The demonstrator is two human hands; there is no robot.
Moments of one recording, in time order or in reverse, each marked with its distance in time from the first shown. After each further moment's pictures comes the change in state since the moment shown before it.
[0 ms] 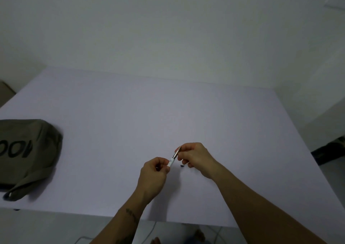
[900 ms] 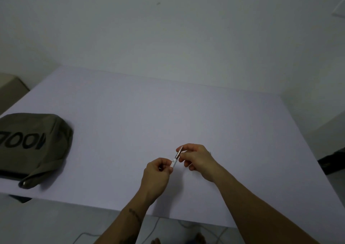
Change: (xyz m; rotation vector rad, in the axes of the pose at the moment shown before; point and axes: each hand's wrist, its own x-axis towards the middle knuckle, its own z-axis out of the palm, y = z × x) left_hand -0.011 -0.009 -0.006 -0.058 0.041 -0.002; right_hand -0.009 0.001 0.014 0.056 -0.035 -0.048
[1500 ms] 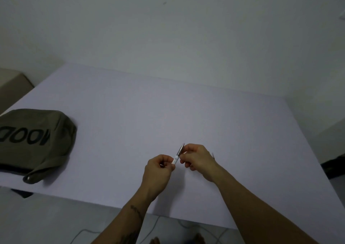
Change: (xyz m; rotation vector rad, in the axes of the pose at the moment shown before) left_hand 0.003 0.003 -0.004 -0.030 0.023 0.021; right_hand 0.004 0.001 0.008 -0.078 0.015 -0.008
